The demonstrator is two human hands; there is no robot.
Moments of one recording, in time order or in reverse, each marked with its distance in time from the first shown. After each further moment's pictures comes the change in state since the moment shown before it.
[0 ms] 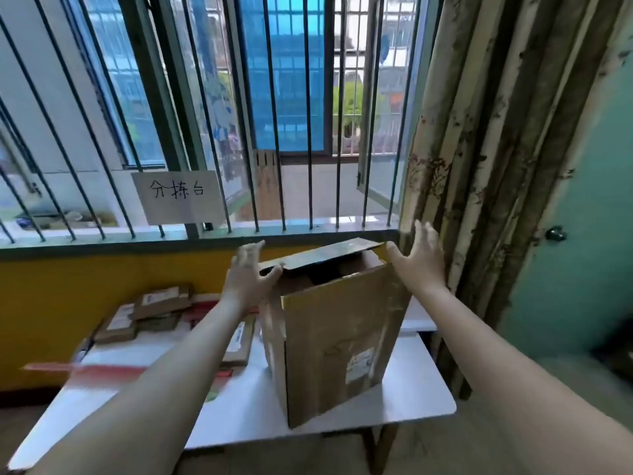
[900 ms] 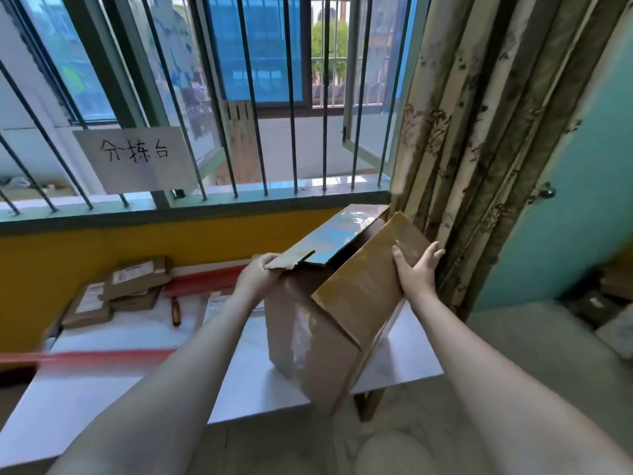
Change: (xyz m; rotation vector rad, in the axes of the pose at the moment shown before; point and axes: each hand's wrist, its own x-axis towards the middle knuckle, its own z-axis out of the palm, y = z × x) left_hand 0.019 -0.011 0.064 -0.372 -0.346 -0.331; right_hand -0.004 0.071 0.086 0.415 -0.084 0.511
